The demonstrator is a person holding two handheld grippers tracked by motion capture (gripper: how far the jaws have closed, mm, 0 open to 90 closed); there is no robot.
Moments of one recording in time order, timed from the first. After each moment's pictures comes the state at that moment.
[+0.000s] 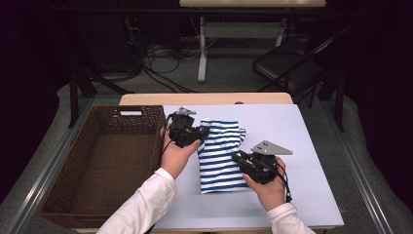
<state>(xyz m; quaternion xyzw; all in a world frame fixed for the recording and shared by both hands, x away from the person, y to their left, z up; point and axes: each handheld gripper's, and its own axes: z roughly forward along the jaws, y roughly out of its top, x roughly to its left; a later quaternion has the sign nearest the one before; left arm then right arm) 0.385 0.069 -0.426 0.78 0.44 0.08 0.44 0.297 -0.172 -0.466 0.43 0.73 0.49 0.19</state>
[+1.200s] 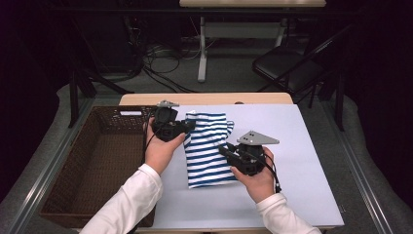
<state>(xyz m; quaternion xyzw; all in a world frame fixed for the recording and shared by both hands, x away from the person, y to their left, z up) 0.385 0.107 -0.402 0.76 0.46 0.09 0.44 0.307 -0.141 -0.441 0.40 0.74 0.50 0.18</state>
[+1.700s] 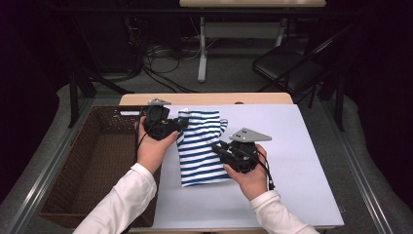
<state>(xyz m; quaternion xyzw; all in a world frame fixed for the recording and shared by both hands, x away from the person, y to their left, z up) 0.384 0.125 -0.396 0.76 0.47 0.10 0.44 0.311 -0.123 -0.435 0.40 0.74 0.51 0.18</state>
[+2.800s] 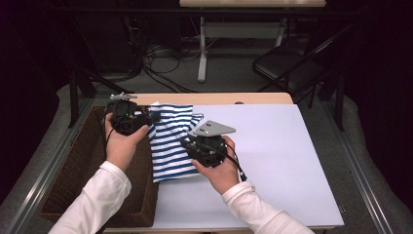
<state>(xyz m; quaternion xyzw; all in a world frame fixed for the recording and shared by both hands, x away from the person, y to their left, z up) 0.381 0.199 -0.376 0.73 0.51 0.12 0.45 0.316 -0.046 -0.409 0.34 0.76 0.52 0.18</state>
